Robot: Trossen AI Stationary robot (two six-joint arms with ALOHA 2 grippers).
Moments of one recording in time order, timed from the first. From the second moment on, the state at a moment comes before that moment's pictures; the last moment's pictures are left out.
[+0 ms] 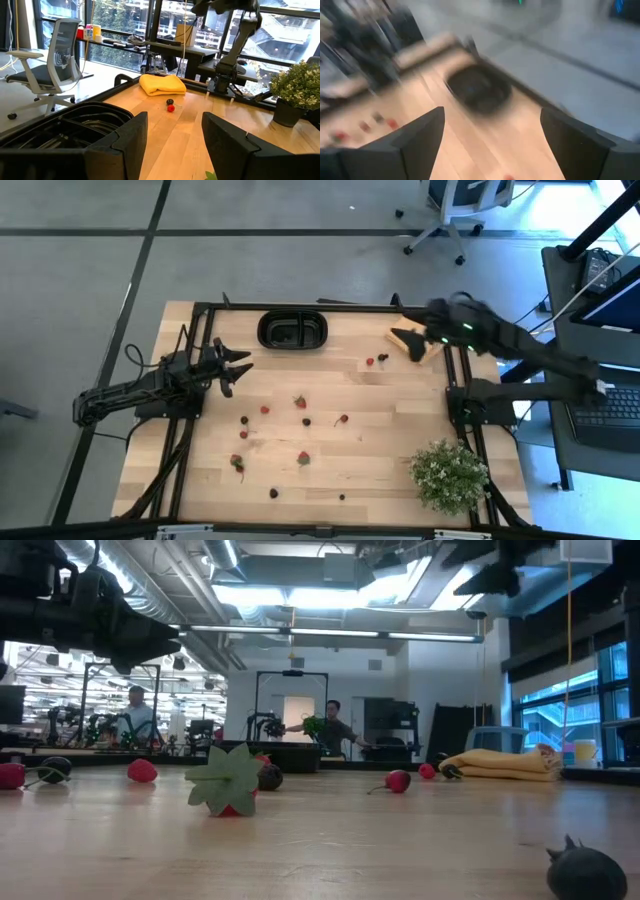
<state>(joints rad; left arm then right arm) 0.31 0.01 0.01 0.02 -0.04 -0.17 -0.34 0.87 1.00 -0.57 0.16 0.28</state>
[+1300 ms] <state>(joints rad) 0.31 0.01 0.01 0.02 -0.04 -0.18 -0.46 1.94 1.35 -0.95 0.00 -0.01</state>
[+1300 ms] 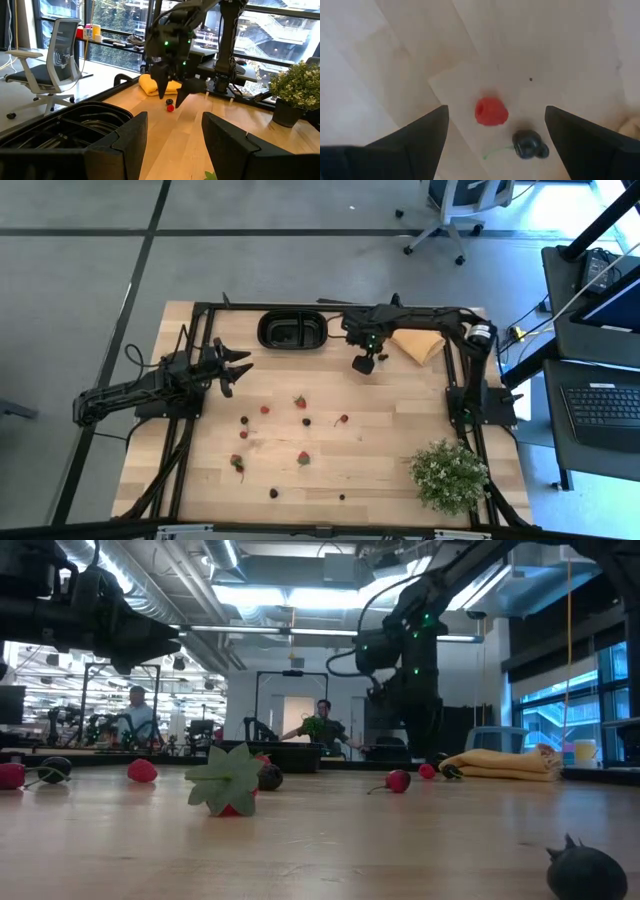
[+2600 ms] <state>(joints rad) 0.31 0.01 0.01 0.02 -0.04 -0.18 -0.47 1.99 1.25 -0.86 -0.03 -0.01</state>
